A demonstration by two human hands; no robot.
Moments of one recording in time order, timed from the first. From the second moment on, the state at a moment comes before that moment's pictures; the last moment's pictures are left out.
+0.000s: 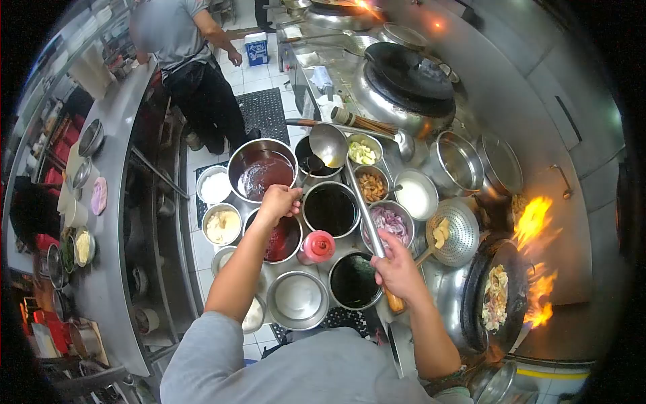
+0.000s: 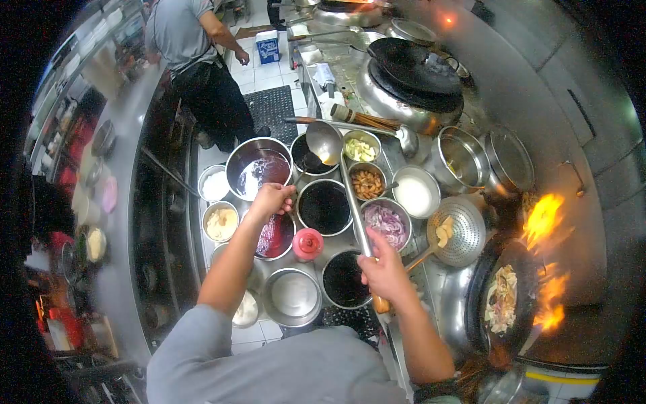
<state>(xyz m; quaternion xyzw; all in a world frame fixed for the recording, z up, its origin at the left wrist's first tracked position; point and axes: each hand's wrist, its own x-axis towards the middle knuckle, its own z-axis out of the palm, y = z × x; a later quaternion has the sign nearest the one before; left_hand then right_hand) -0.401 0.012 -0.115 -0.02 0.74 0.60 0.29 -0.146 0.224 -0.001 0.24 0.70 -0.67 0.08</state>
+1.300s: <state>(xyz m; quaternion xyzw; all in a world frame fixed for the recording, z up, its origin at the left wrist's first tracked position) 0.054 0.279 0.036 0.73 0.57 0.39 0.04 0.405 0.328 0.051 0.58 0.71 -0.34 -0.21</state>
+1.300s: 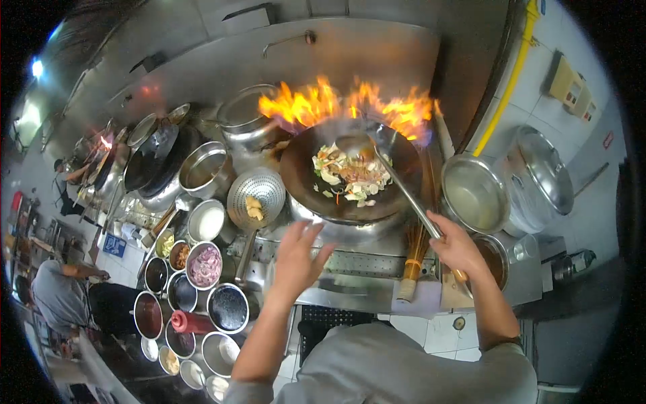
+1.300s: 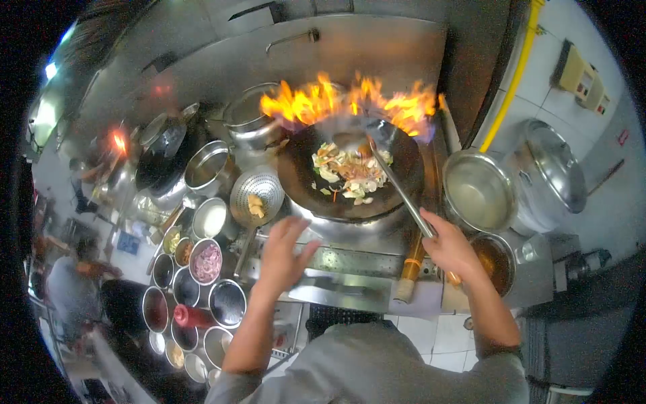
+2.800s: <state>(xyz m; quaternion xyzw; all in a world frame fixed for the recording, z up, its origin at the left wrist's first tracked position) -0.223 -0.214 -0.109 0.08 0.89 0.44 -0.12 0.095 0.116 0.054 0.25 0.55 -0.79 -0.12</state>
